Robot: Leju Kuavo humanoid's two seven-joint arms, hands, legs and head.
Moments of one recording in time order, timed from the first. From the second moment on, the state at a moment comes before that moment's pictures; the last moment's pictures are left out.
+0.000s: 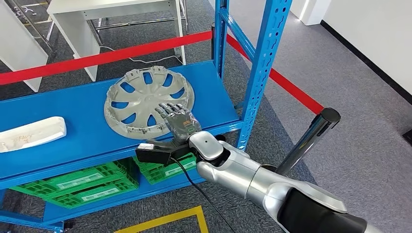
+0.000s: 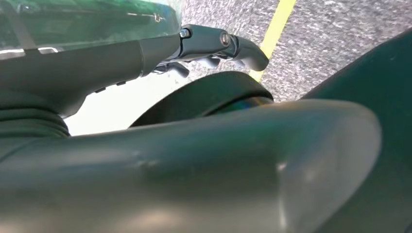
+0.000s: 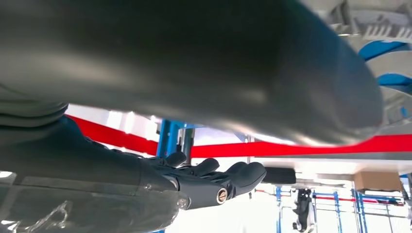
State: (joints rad) left arm -0.14 -0.03 -1.25 -0.27 0.39 0.15 0.33; right arm -0.79 0.02 1.13 -0.89 0.75 -0.03 0.23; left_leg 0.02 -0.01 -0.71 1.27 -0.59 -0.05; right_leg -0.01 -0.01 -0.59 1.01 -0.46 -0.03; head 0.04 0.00
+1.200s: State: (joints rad) left arm -0.14 -0.03 -1.25 -0.27 0.39 0.15 0.34; right arm -0.78 0.01 1.13 -0.89 0.76 -0.05 0.22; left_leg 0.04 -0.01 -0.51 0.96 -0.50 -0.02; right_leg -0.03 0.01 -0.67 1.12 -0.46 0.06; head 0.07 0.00
